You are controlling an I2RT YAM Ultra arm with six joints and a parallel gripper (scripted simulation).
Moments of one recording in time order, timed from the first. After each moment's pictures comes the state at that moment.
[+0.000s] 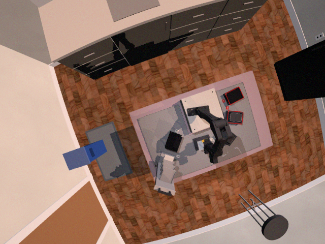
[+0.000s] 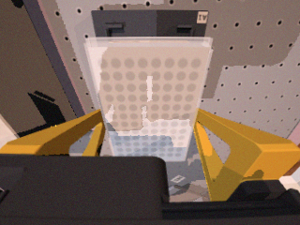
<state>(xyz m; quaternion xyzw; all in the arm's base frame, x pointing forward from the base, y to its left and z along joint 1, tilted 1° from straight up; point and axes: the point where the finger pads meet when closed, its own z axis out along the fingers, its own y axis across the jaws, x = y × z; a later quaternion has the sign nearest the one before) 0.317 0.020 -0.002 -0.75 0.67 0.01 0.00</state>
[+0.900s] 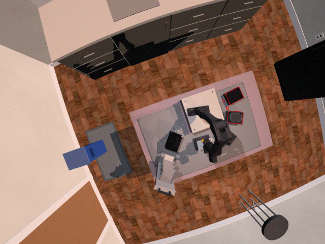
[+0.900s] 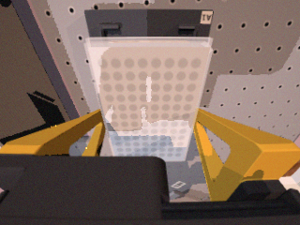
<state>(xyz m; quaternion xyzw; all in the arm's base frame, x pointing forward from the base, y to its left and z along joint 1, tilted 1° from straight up) 0.318 0.020 -0.017 -0.75 0.67 0.00 0.00</state>
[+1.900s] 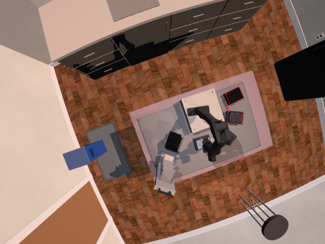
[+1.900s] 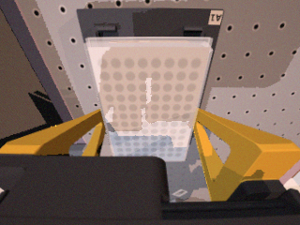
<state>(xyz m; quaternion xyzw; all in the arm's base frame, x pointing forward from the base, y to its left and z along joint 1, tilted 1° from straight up) 0.317 0.020 -0.036 -0.75 0.67 0.01 0.00</state>
